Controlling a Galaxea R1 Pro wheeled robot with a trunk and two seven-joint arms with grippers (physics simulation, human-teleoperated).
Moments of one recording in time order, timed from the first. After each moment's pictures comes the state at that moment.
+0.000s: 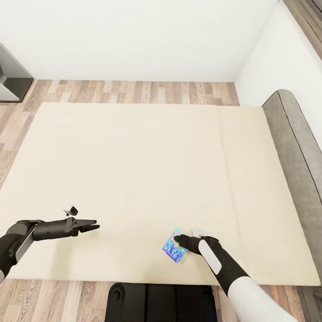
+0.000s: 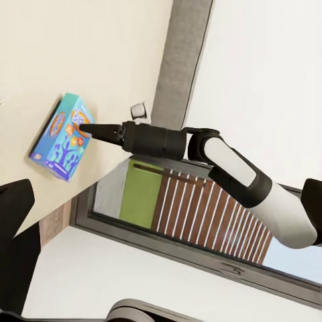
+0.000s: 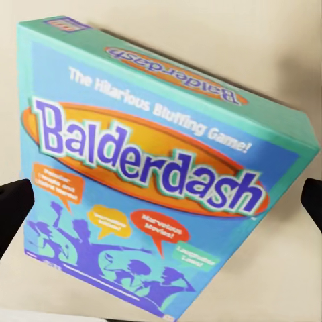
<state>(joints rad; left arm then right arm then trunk) -0.72 0.50 -0.12 -0.75 0.36 0.85 -1.57 -0.65 0.06 0.24 -0.70 -0.67 0.51 -0.14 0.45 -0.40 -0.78</state>
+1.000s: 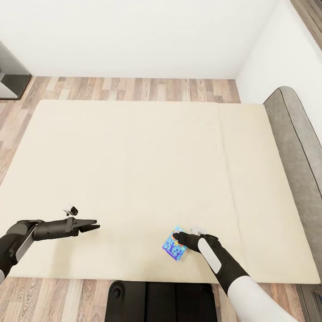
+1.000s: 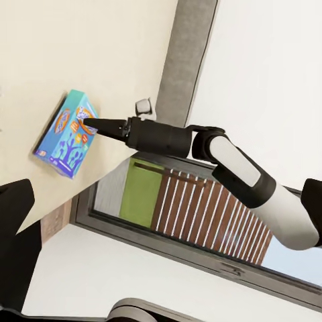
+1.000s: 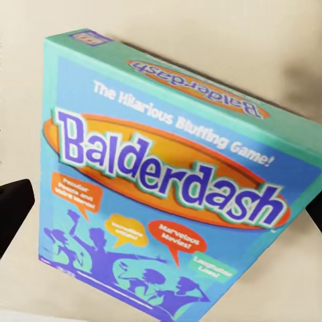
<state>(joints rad) -0.72 0.50 -0.12 -0.75 0.36 0.85 -1.56 -0.65 0.06 0.25 -0.73 -0.67 0.51 -0.14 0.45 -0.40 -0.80</state>
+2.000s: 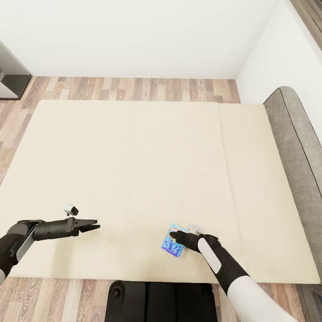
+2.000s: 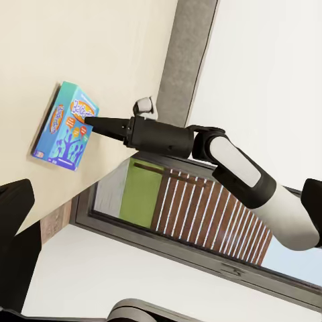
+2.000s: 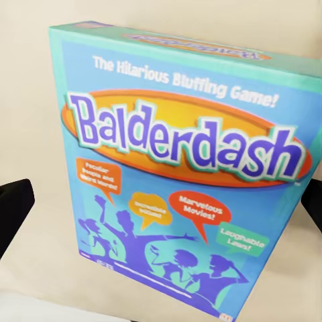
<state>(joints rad) -0.72 0.50 -0.12 -0.75 0.36 0.85 -1.56 -0.65 0.06 0.25 -0.73 -0.67 0.51 -0.05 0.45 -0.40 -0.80</state>
